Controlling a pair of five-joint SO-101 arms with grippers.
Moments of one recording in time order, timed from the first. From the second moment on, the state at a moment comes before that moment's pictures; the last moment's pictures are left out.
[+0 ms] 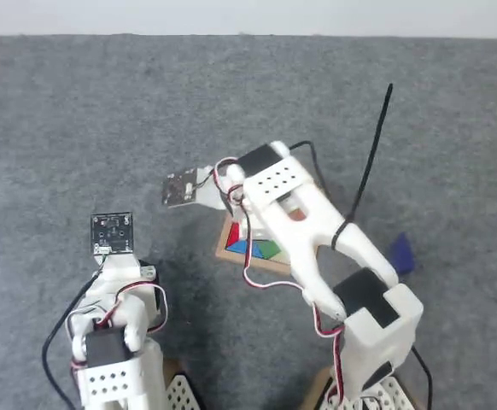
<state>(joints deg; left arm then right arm) -16.9 -103.3 96.7 72.0 -0.4 -36.9 14.1 0.4 78.6 55.5</state>
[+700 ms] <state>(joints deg) -16.9 -103.3 96.7 72.0 -0.4 0.3 -4.6 33.7 61.3 28.4</state>
